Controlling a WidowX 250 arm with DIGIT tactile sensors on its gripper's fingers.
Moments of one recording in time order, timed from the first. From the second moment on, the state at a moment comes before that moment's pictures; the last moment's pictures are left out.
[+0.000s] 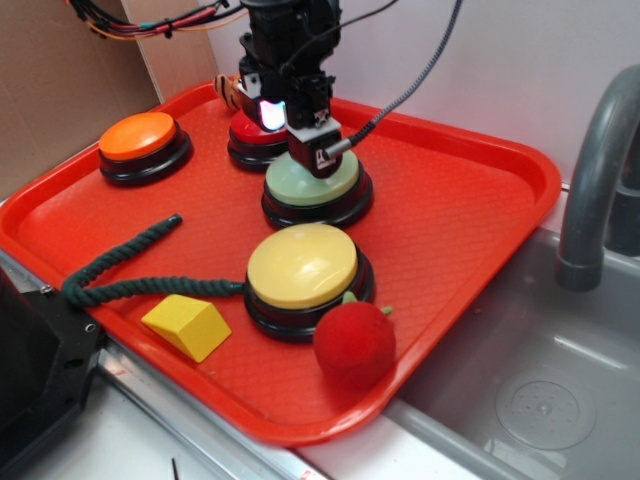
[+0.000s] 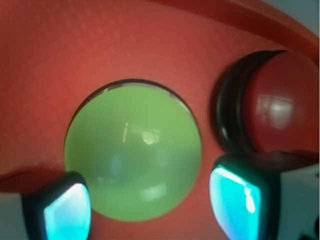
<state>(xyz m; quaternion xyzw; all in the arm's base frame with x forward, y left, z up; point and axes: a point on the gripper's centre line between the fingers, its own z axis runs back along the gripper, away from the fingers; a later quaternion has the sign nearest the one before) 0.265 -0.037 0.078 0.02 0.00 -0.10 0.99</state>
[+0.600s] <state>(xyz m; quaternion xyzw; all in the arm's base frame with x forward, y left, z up) 0.265 -0.036 0.058 0.00 0.01 -0.10 0.99</state>
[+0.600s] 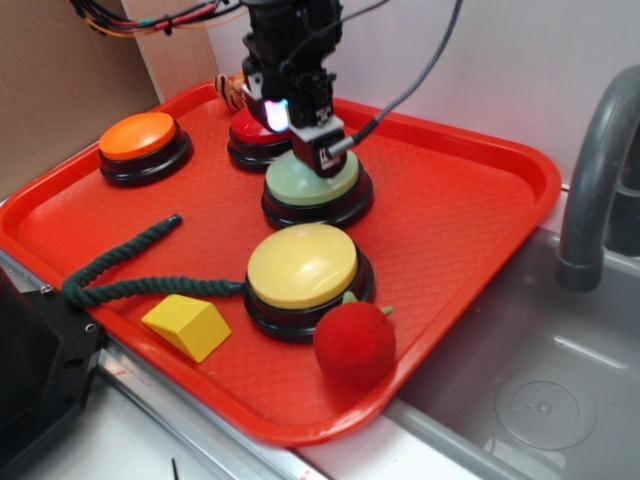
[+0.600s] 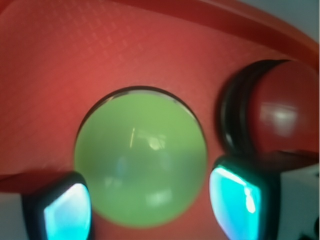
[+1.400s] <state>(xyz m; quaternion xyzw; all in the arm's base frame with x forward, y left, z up) 0.263 -0.038 0.054 0.01 0.01 -0.11 0.99</state>
